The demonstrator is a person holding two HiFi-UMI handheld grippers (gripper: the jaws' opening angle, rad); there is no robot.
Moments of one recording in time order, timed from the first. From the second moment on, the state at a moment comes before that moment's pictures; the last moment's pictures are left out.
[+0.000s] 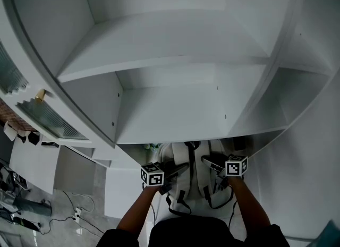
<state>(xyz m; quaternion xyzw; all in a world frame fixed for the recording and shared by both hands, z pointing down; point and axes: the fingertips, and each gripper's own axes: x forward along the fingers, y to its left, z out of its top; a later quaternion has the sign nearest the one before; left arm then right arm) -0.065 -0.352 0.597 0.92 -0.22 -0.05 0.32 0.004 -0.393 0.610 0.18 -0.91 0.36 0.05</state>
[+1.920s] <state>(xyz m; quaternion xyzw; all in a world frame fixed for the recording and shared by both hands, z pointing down) -0.073 -0.197 0.551 0.92 -0.31 -0.09 0.24 0.032 -0.232 0.522 0.25 -0.95 0.19 0.03</state>
